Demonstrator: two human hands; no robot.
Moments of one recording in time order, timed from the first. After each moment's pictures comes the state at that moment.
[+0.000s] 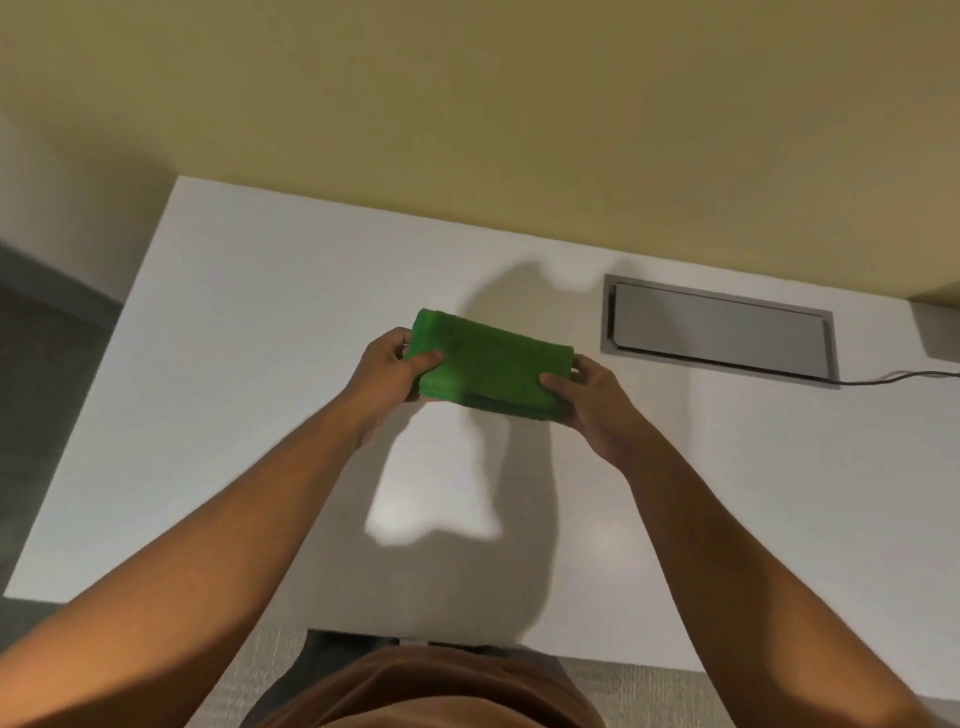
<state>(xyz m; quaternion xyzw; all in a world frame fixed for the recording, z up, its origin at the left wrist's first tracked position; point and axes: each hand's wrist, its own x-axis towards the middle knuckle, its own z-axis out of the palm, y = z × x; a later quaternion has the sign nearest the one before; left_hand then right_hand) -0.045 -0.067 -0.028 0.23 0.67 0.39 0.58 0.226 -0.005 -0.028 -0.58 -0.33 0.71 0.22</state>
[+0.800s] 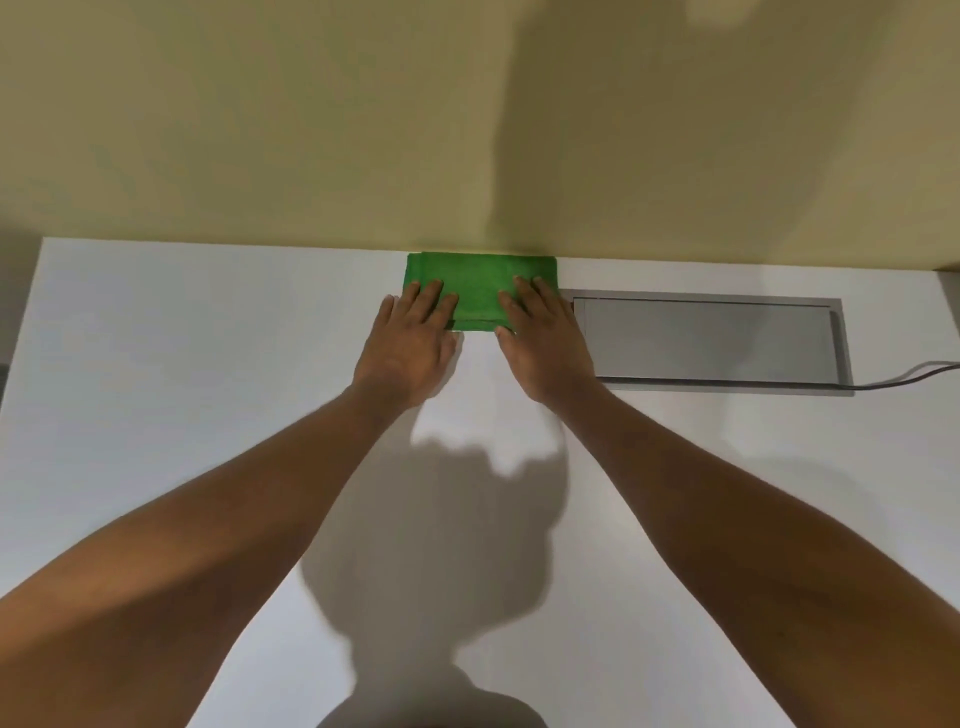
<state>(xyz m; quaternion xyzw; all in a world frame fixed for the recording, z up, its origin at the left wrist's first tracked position) 0.027 0.093 -0.077 0.72 0.66 0.00 0.19 0.228 0.141 -0.096 -0.53 -0.83 0.16 -0.02</state>
